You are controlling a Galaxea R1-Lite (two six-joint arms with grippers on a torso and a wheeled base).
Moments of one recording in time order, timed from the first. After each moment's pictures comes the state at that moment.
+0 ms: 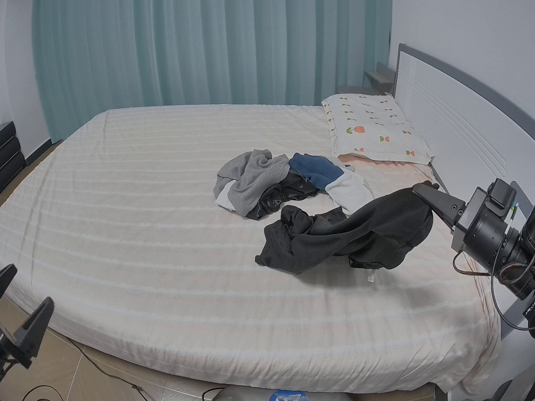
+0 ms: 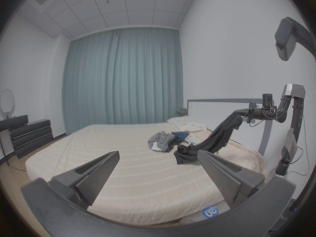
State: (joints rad) left arm -0.05 0.44 -0.33 -0.10 -0.20 0.04; right arm 0.49 1.40 -0.38 -1.13 0.07 0.82
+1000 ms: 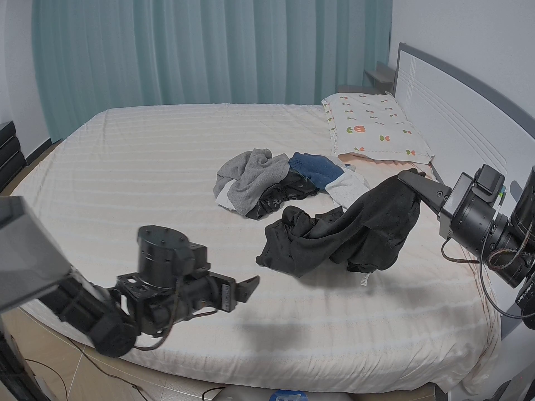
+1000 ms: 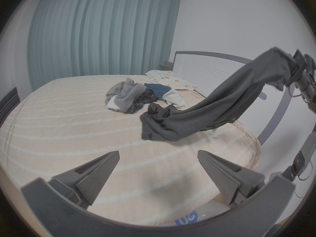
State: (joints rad) left arm -0.60 1.90 -0.57 -0.86 0.09 -0.20; right arm 0.51 1.47 -0.47 -1.12 0.08 0.80
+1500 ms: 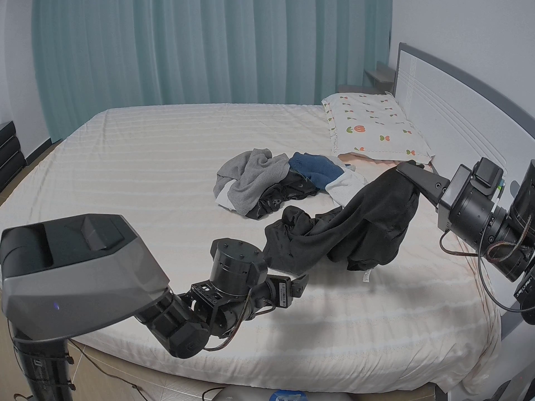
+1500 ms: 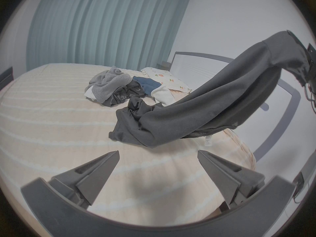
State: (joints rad) left arm -0.72 2.20 -0.84 -0.93 0.14 -0.37; right arm 0.50 1.48 -0.51 -1.13 0.09 0.80
